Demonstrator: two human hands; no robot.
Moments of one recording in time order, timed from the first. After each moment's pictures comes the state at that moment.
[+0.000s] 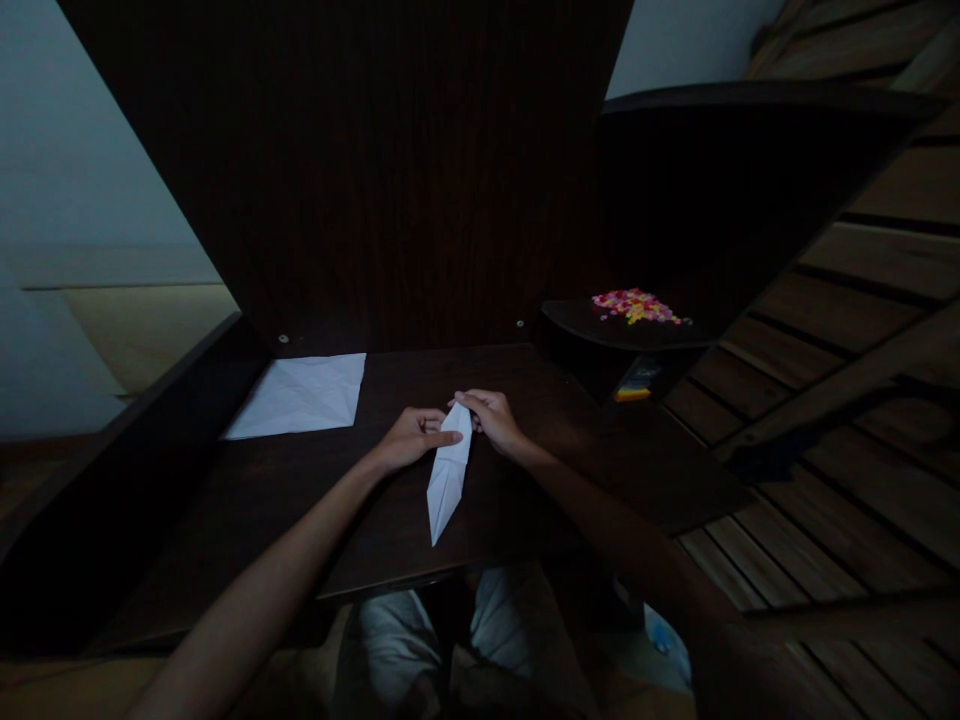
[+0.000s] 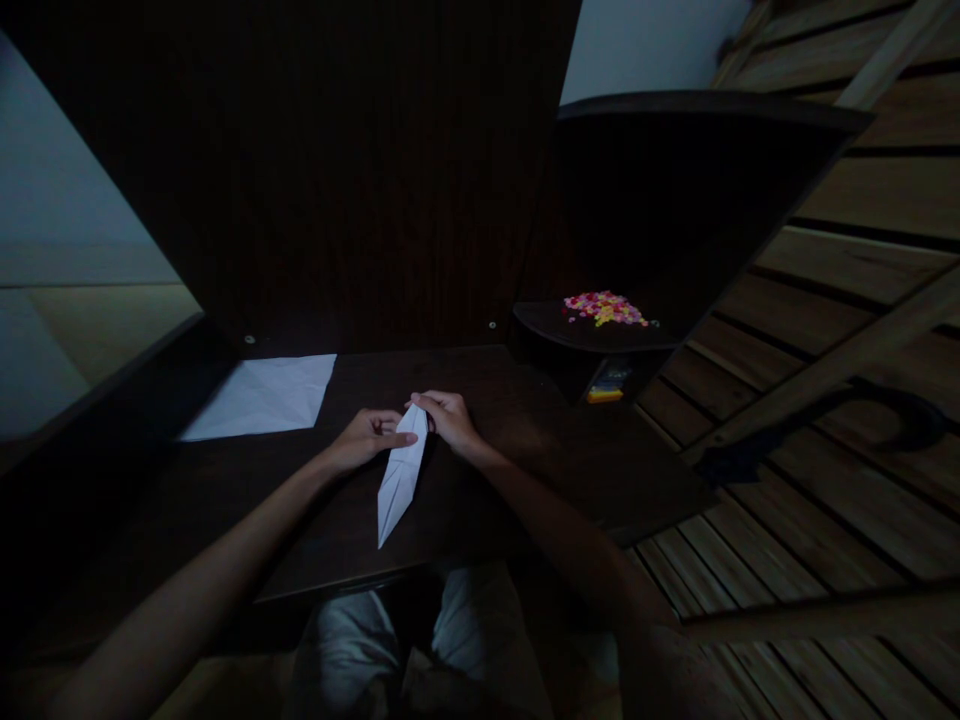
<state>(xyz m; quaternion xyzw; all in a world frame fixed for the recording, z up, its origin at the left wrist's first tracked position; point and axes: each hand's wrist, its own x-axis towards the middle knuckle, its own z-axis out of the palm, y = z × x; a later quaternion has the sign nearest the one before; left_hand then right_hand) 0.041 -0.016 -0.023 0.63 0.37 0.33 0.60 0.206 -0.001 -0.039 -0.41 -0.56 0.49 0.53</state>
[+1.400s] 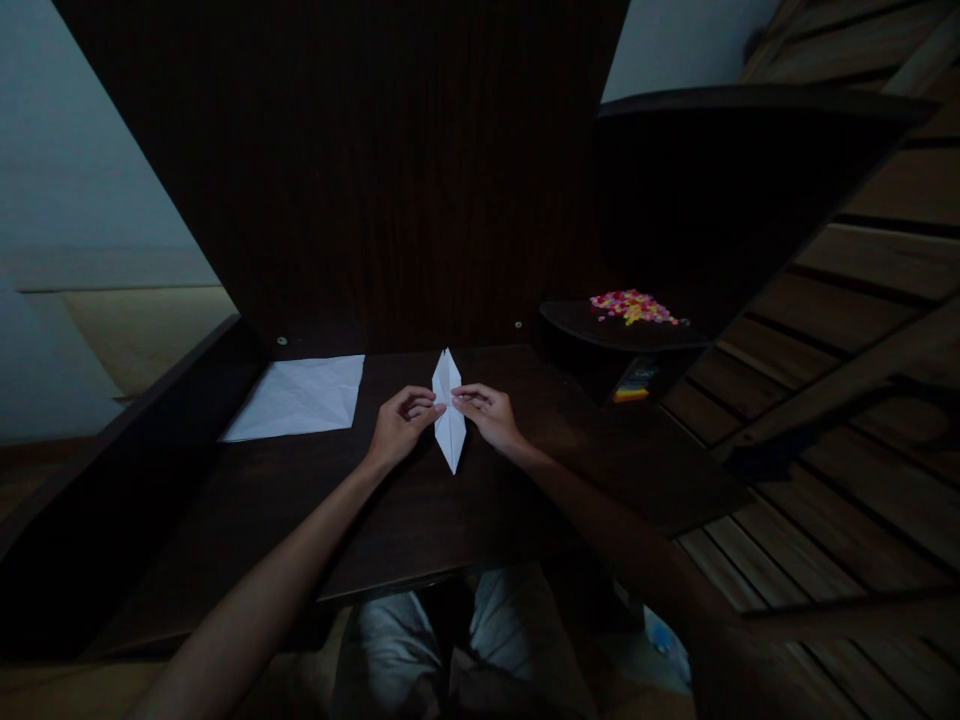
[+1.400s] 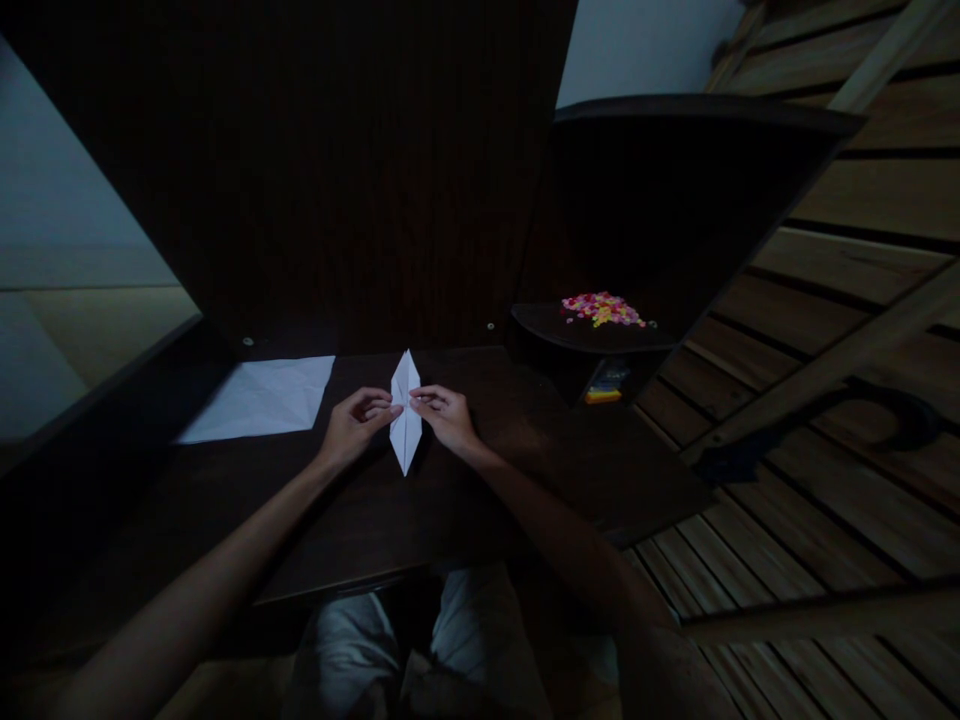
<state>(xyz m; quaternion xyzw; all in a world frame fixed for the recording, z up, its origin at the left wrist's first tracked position) 0.039 -0.004 -0.033 0.59 0.39 0.54 0.45 0.207 0.002 -0.047 -0.39 -0.57 0.43 0.59</state>
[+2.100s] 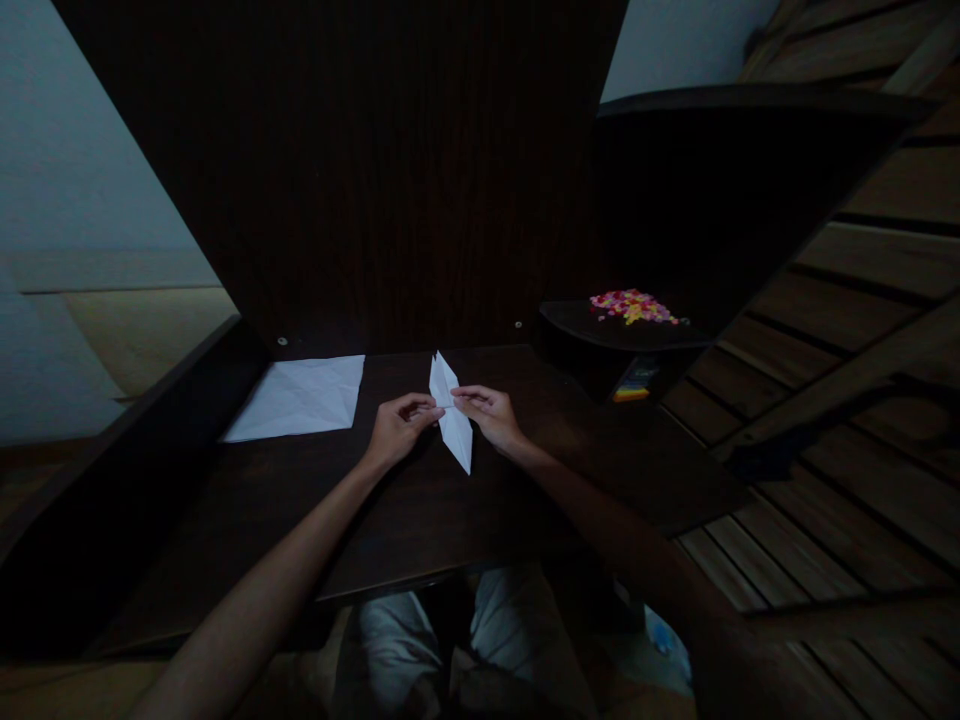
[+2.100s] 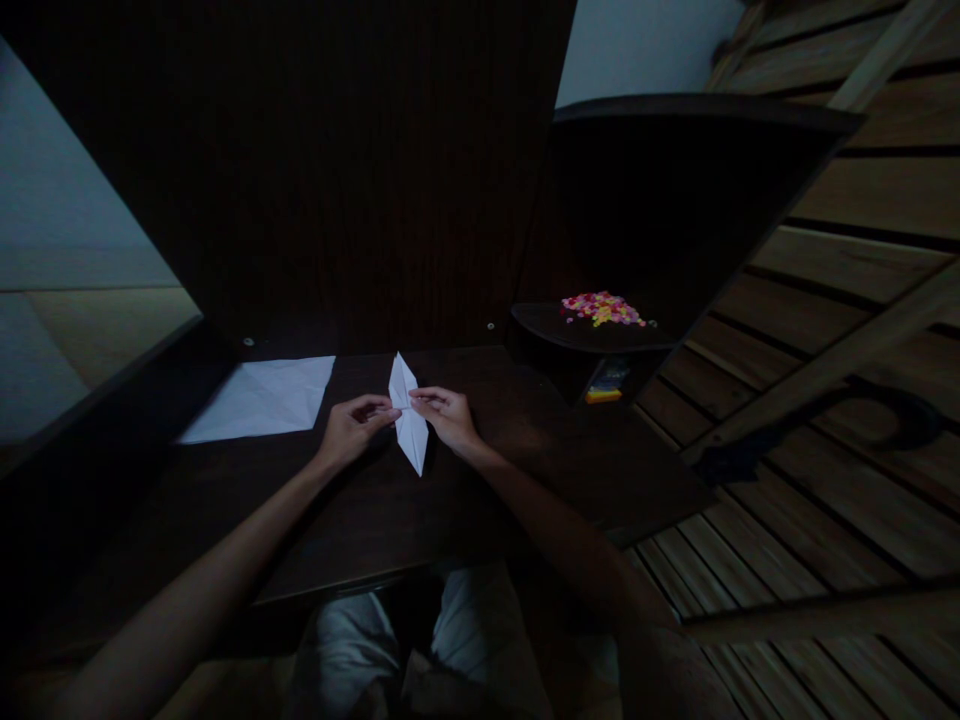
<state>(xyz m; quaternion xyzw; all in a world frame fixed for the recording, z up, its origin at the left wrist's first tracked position) 0.034 -0.002 -0.036 0.63 0.39 0.52 0.42 0.208 0.002 -0.047 -0.38 -0.54 0.47 0.59</state>
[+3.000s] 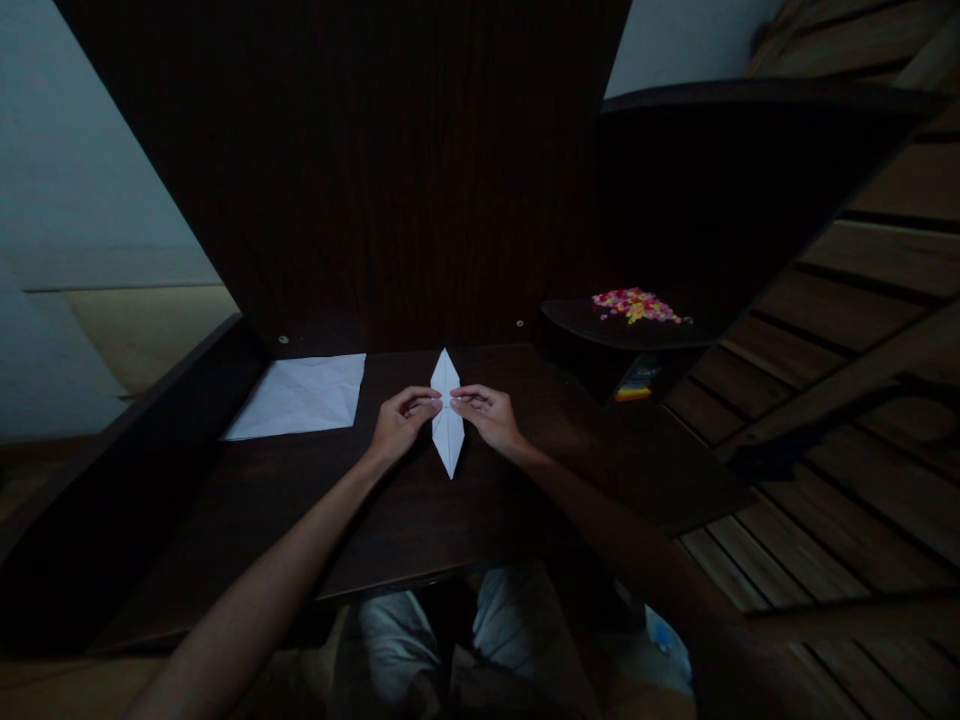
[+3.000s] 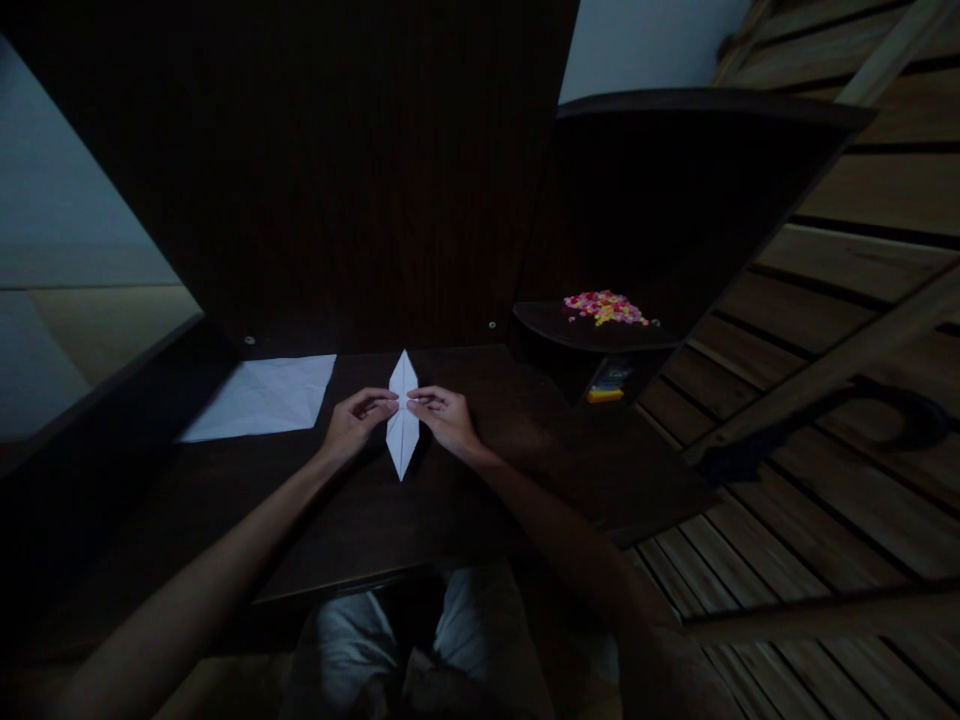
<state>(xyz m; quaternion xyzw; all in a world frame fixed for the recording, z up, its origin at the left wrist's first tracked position) 0.037 -0.004 -0.028 0.60 0.38 0.53 0.46 0.204 0.001 -0.049 -0.37 -0.58 0.43 0.59</state>
